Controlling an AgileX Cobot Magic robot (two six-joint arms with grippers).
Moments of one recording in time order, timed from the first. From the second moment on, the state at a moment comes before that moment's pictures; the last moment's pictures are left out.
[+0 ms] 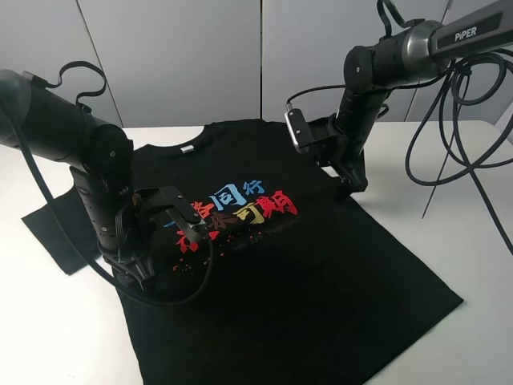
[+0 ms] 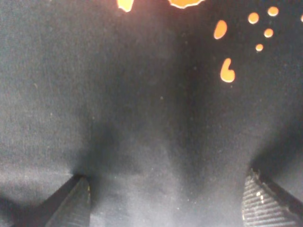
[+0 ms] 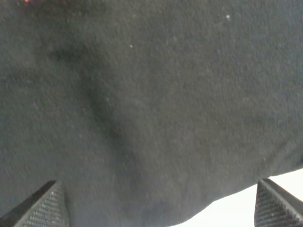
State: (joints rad) left arm -0.55 1.96 -0.95 -0.01 0.72 0.37; right arm 0.32 2.24 -1.54 0.03 0.85 -1.41
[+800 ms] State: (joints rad) left arm -0.55 1.96 -0.95 0.00 0.72 0.37; right arm 0.35 2.28 -1.54 -0.01 0.88 -1.42
